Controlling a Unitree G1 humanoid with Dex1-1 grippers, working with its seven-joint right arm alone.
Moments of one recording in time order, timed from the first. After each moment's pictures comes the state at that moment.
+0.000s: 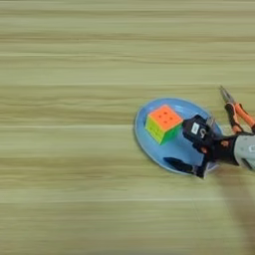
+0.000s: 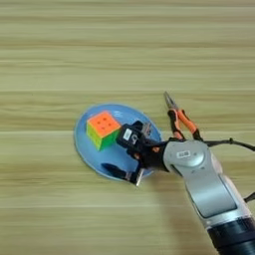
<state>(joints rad) -0.05 -0.64 0.15 -0.17 -0.05 0.34 0.93</state>
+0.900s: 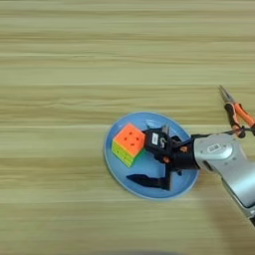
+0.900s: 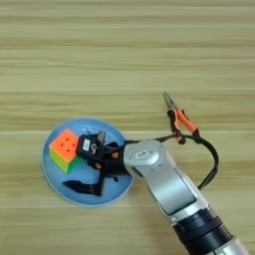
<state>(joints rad) -0.16 -0.51 0.39 -0.18 -0.05 0.38 0.99</state>
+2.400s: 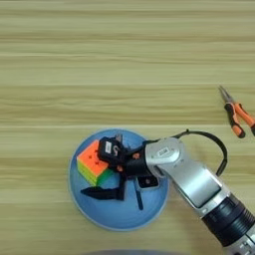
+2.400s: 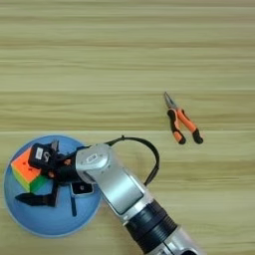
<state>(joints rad) -0.24 -0.26 0.56 -0.08 -0.05 0.44 0.93</state>
